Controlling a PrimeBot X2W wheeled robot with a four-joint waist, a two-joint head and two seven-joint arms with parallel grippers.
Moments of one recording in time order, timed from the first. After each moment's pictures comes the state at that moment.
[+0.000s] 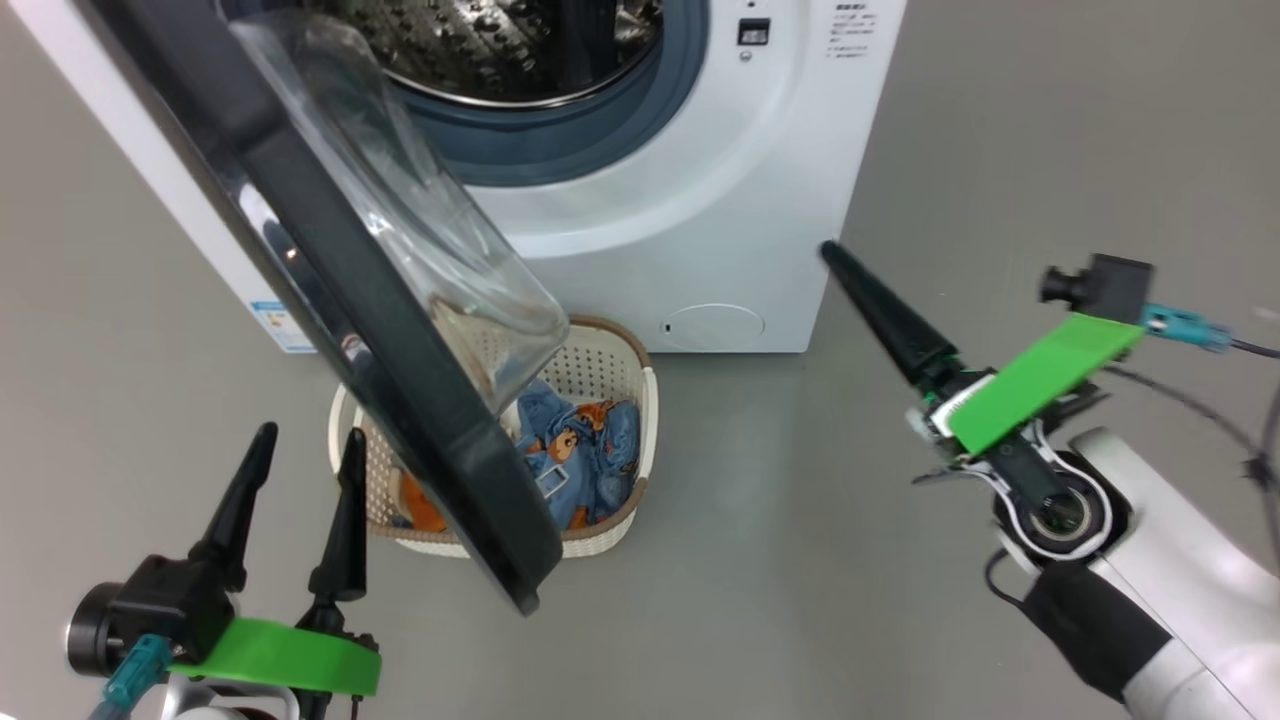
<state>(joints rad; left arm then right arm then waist) -0.12 0.06 -0.02 0.08 -0.17 -0.13 -0.26 -0.64 -0.38 0.62 0.29 1.68 0.13 -0.01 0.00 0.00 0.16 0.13</state>
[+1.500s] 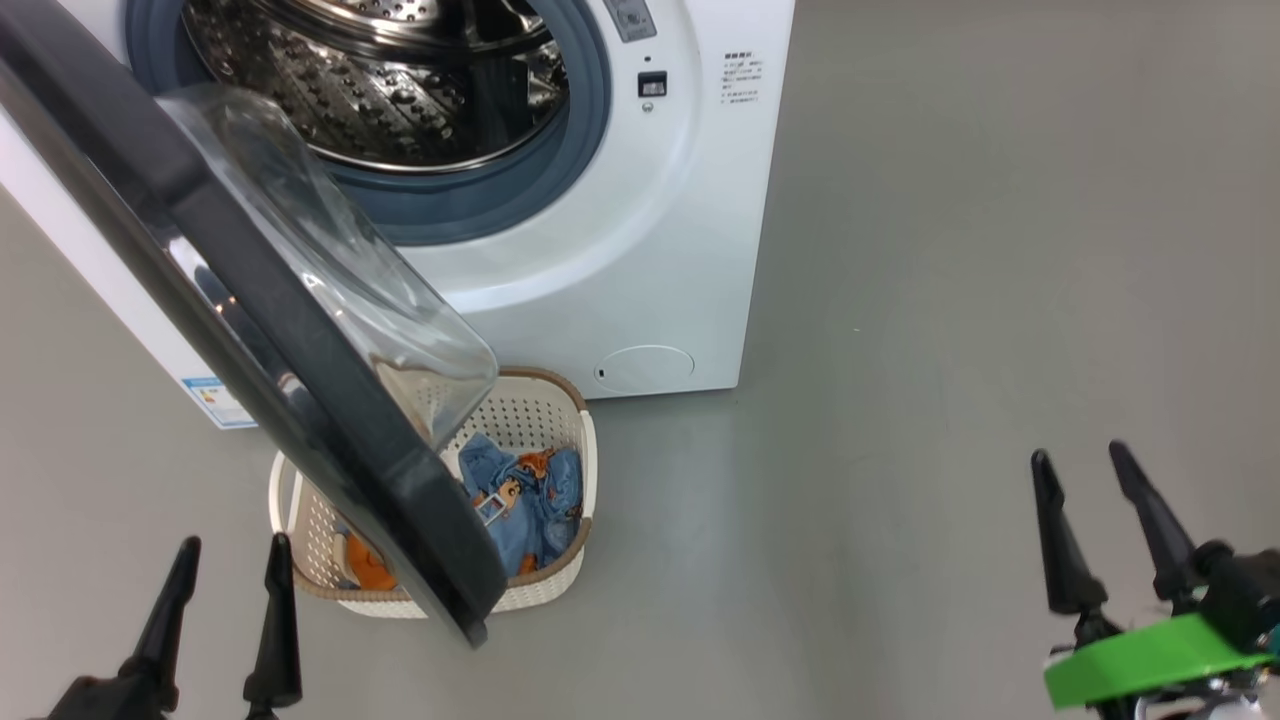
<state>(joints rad) 0.07 0.04 0.11 0.01 -0.15 -0.13 -0.26 -0.03 -0.14 -0.08 0.07 0.24 0.13 -0.25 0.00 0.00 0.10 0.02</state>
